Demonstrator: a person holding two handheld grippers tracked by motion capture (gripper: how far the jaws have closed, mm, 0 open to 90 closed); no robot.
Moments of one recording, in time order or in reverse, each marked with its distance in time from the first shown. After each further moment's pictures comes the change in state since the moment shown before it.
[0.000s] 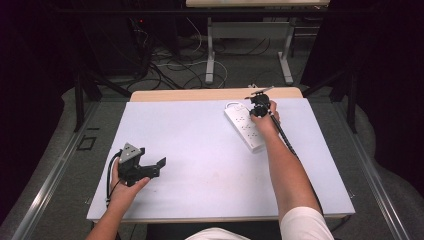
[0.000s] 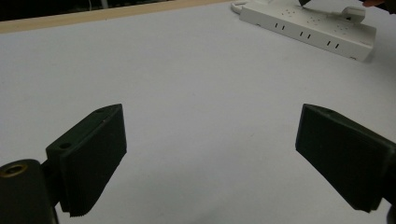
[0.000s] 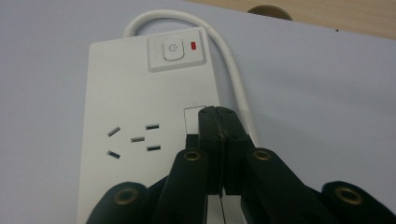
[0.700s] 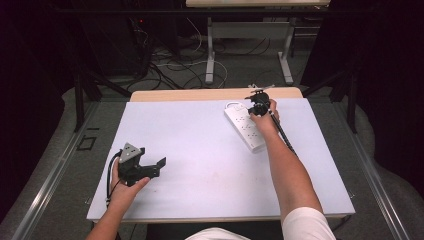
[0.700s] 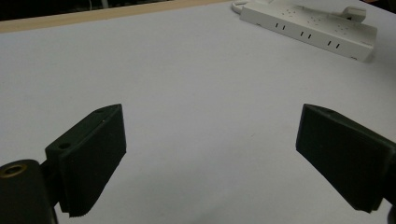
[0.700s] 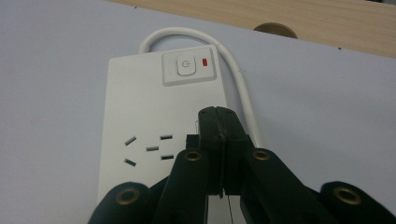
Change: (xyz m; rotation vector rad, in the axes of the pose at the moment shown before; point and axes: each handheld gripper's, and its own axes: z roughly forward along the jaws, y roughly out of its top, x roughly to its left) left arm 0.000 0.000 0.000 0.000 0.001 -0.002; right arm 0.004 0.004 -0.006 -0.029 0.022 -0.014
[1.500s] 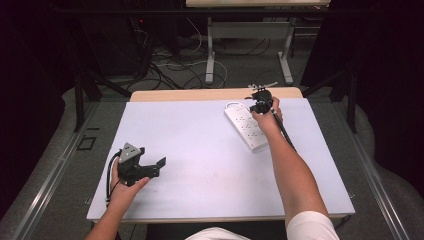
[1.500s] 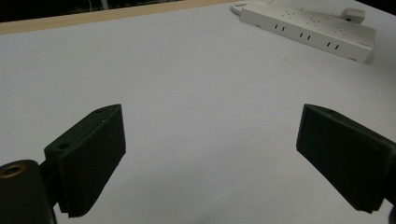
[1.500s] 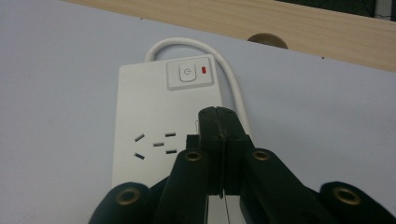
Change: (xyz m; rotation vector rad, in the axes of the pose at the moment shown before) left arm -0.001 0.000 -0.001 -0.005 -0.003 -0.008; right arm 0.000 0.006 -0.020 -0.020 -0.007 0.005
